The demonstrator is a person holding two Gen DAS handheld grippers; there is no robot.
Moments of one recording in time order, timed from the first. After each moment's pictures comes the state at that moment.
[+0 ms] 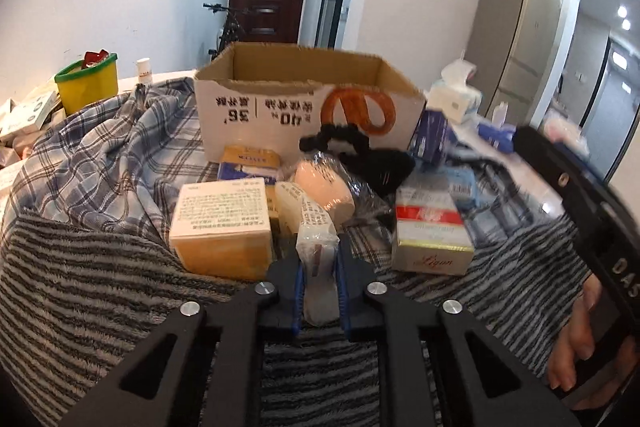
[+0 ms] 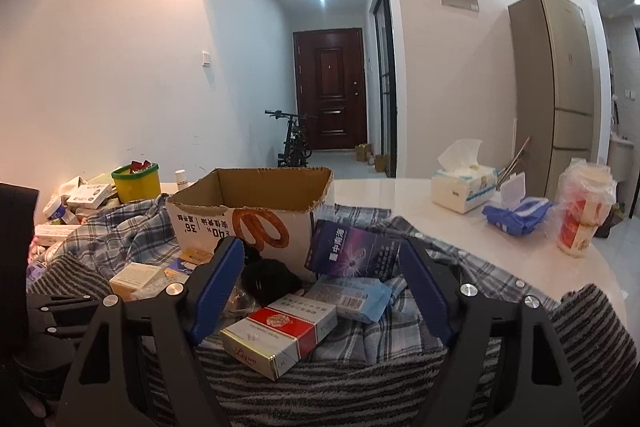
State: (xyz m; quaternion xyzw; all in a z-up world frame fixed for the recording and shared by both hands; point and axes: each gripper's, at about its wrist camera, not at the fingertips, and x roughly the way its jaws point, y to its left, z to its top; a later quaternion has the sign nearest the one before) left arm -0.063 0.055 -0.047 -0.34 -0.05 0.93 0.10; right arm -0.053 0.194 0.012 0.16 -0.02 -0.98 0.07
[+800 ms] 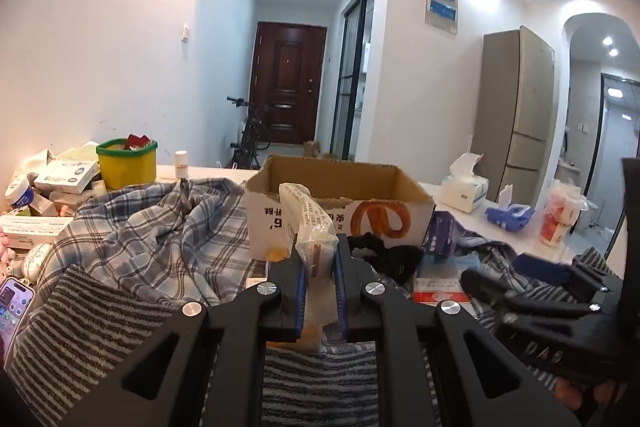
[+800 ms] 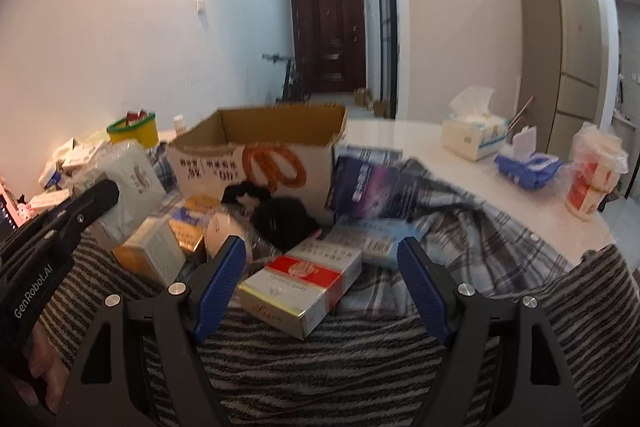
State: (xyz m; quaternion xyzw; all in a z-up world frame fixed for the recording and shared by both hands) left arm -0.029 0.037 -0.014 -0.17 -0.05 0.98 0.06; right arm -0.068 0.165 -0.007 0.27 0.00 -0.96 0.07
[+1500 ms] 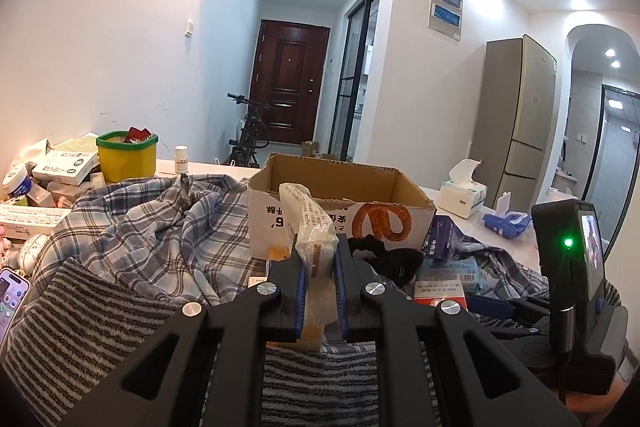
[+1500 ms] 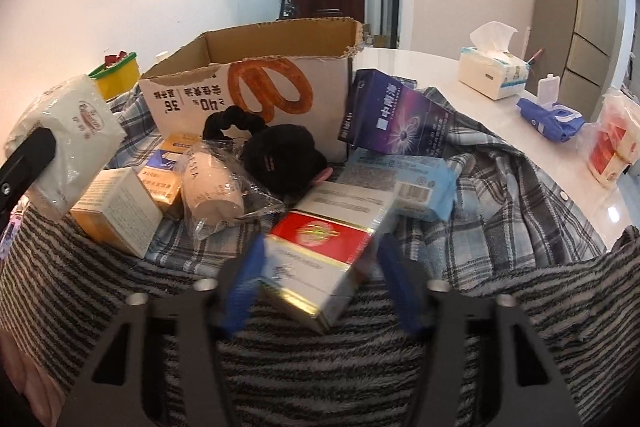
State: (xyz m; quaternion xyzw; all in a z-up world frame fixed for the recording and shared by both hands) left arm -0.028 0.027 -0.018 -0.17 -0.07 0.98 0.06; right arm -0.103 0.152 -0.040 0.39 0.01 -0.92 0.05
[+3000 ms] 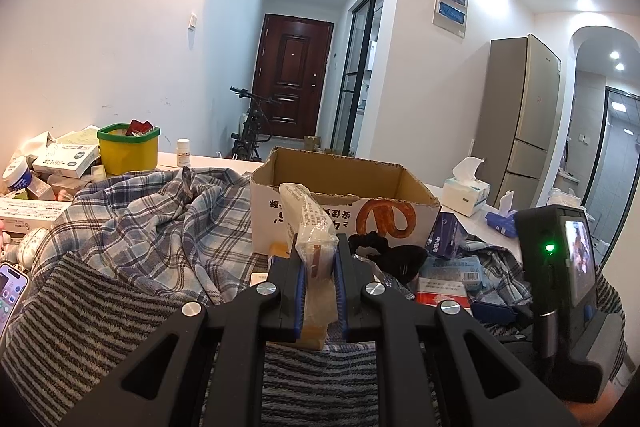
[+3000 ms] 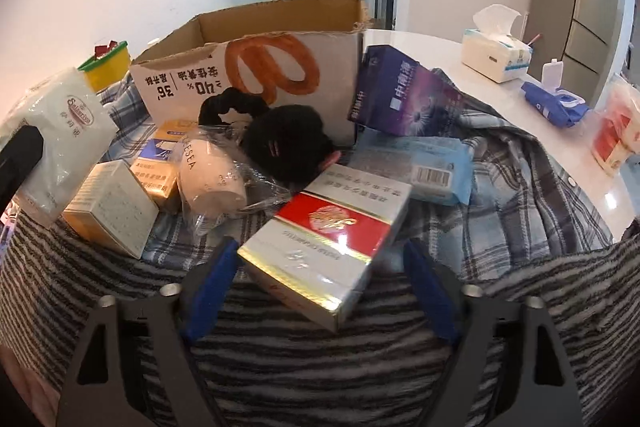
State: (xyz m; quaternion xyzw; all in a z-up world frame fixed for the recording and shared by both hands) left arm -0.034 0.025 -0.019 -0.18 -0.07 0.98 0.06; right arm -0.110 0.145 -0.049 0.42 0.00 -0.91 0.05
